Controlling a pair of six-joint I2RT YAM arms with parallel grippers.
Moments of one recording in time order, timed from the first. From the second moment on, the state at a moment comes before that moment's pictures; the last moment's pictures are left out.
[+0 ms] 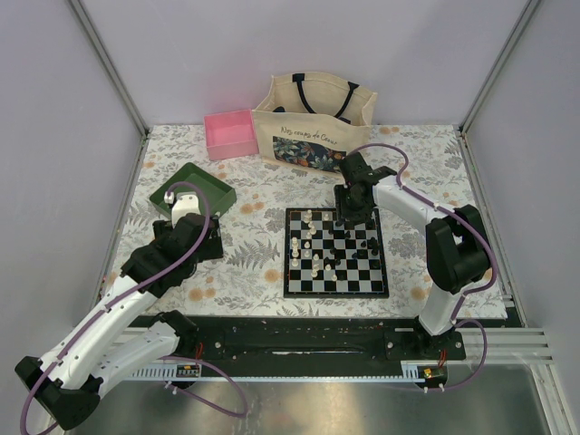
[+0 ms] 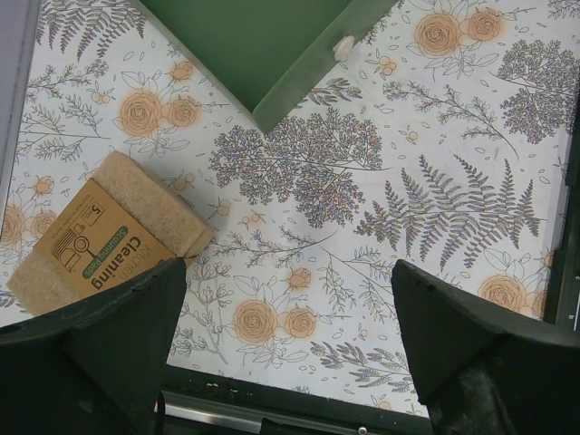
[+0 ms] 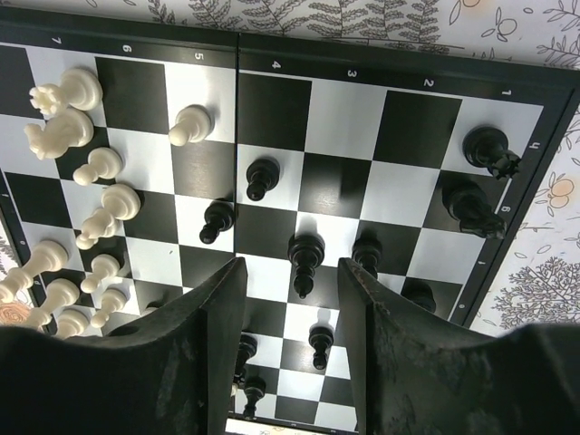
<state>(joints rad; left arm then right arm) -0.62 0.78 0.86 -0.95 -0.61 -0.52 0.47 1.79 1.32 -0.71 0.03 0.40</state>
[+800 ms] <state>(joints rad) -0.61 0.77 0.86 -0.95 -0.61 -0.52 0.48 1.79 1.28 -0.73 0.05 0.38</state>
